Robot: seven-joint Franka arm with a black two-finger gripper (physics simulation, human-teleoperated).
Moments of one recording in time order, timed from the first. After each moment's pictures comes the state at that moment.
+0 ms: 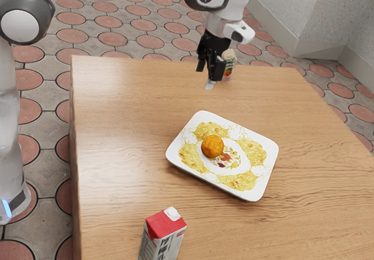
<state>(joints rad) 0.00 0.00 0.00 -1.56 0.00 1.53 0.00</state>
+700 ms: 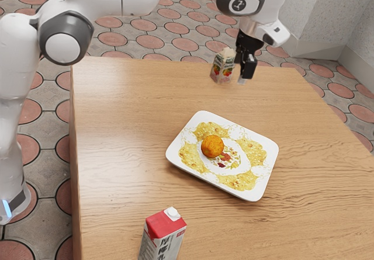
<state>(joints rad) -0.07 0.29 0.00 -1.14 0.18 1.52 0.15</state>
